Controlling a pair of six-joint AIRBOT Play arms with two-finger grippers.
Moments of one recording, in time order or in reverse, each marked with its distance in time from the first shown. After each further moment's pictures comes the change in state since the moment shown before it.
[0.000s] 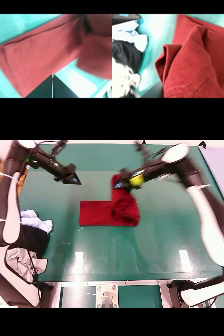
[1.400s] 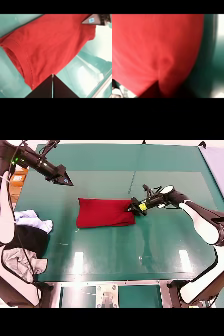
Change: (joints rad) left arm 0.057 0.015 0.000 0.007 -0.076 0.111; right arm -0.264 -0.178 -0.356 0.148 -0.058 -0.180
